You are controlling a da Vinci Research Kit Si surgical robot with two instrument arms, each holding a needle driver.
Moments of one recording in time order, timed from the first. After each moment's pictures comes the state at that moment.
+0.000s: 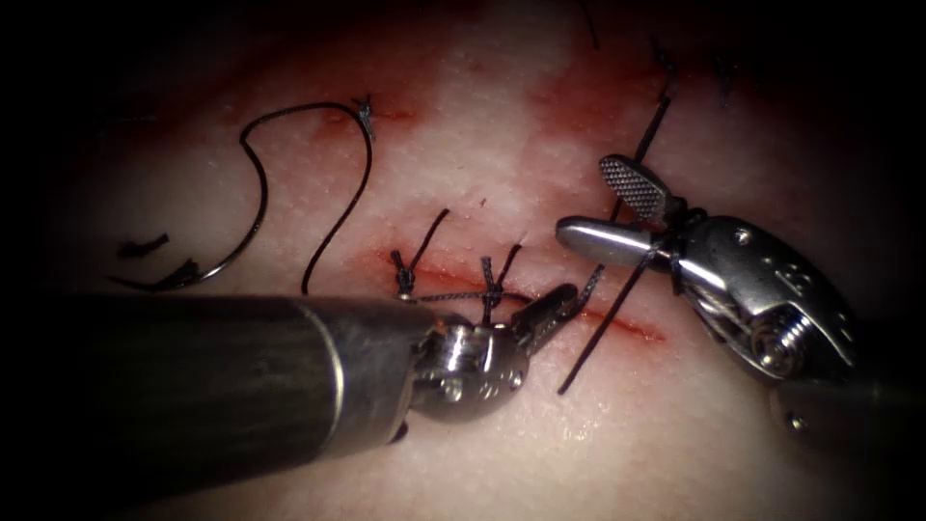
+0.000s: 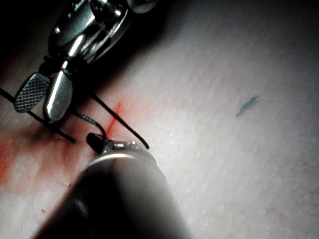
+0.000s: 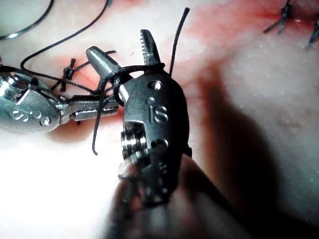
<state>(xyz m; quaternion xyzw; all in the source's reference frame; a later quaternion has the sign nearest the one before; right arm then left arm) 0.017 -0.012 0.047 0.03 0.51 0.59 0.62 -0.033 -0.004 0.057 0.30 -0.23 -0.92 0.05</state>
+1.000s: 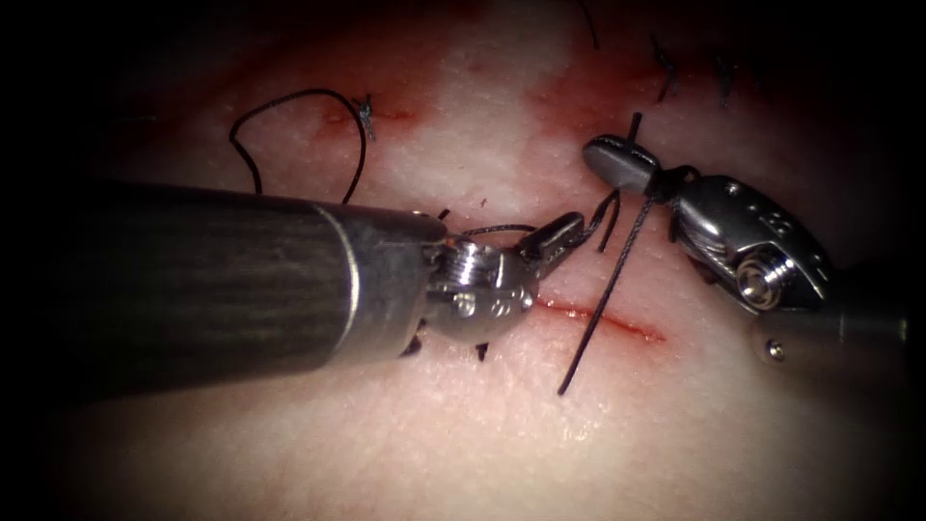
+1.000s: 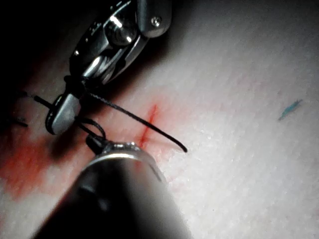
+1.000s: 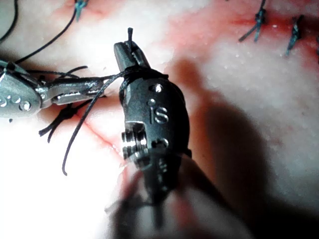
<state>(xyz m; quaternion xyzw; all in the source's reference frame) 0.017 -0.010 0.051 -0.07 0.50 0.56 0.65 -0.032 0.000 0.057 0.30 -0.23 -0.93 0.04</state>
